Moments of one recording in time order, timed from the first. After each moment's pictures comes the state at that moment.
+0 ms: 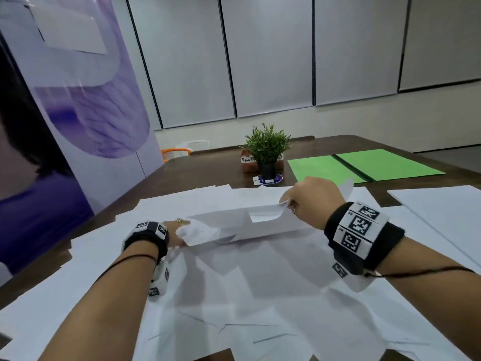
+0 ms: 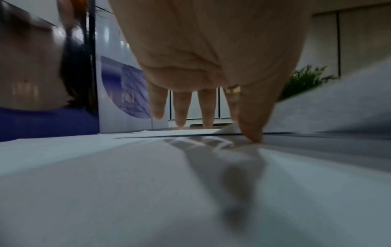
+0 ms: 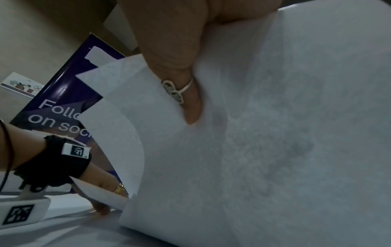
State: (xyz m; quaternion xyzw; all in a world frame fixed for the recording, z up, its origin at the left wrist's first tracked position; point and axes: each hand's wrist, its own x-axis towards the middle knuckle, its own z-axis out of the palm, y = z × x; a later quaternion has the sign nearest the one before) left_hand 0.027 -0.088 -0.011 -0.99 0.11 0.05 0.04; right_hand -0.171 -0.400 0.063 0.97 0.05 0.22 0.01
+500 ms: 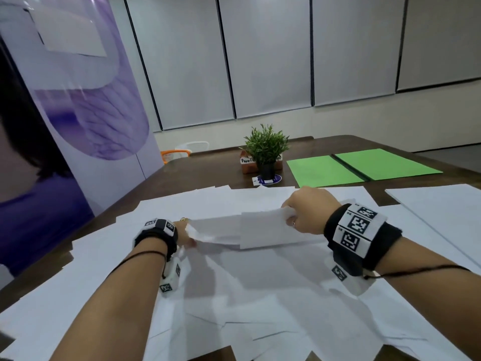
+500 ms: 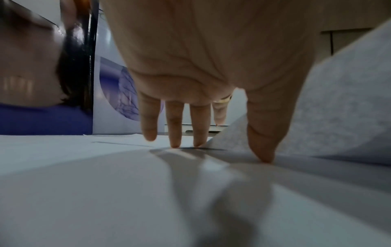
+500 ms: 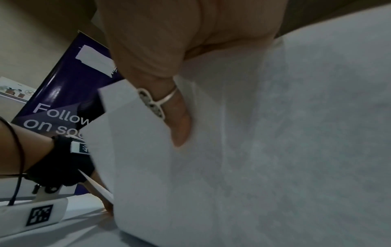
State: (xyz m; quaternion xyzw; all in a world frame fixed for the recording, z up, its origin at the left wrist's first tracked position) left_hand 0.035 -0.103 -0.018 -0.99 0.09 0.11 0.04; right_hand -0.181 -0.395 0.063 0.99 0.06 0.11 0.01
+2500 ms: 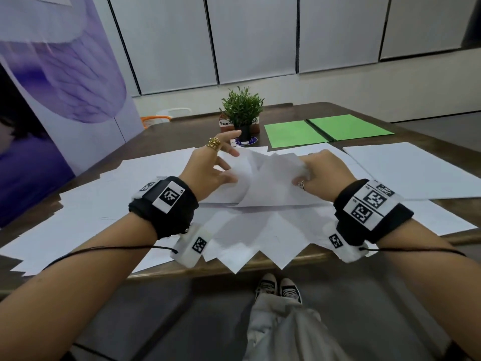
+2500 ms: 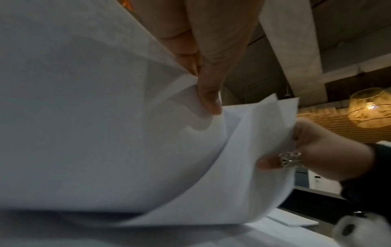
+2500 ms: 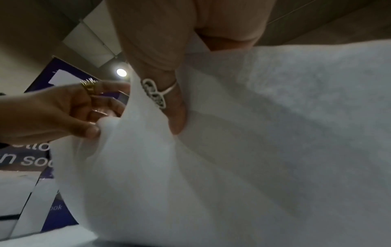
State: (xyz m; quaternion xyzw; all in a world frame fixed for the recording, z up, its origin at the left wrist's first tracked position) left_hand -0.201 -0.213 0.047 -0.80 0.43 -0.15 -0.40; right_hand -0.297 -0.443 0.036 0.97 0.01 0.22 -0.12
